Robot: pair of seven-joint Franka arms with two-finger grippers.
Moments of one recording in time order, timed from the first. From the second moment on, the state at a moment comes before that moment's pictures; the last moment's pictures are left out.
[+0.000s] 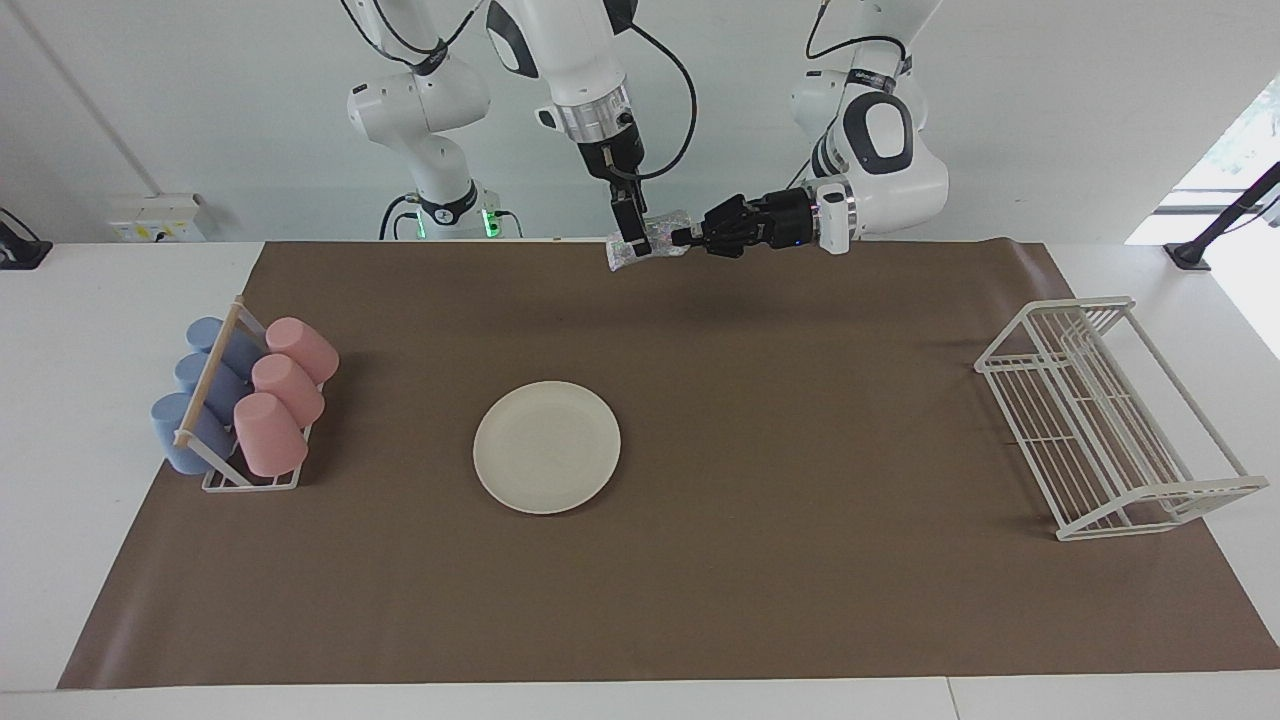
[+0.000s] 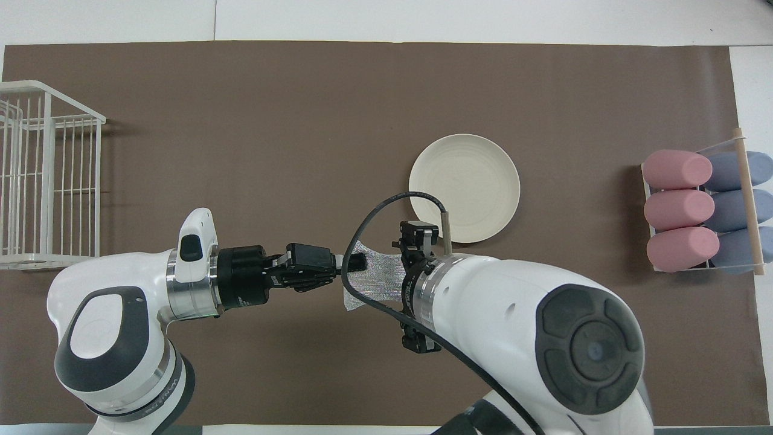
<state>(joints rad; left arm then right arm) -0.41 -0.25 -0.01 -2.40 -1.70 2.02 0.30 0.35 -0.17 0.30 -1.98 0.25 2.08 2.10</state>
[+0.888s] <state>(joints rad) -0.41 -0.25 -0.01 -2.40 -1.68 2.00 0.30 0.35 -0.17 0.30 -1.99 0.25 2.10 2.10</state>
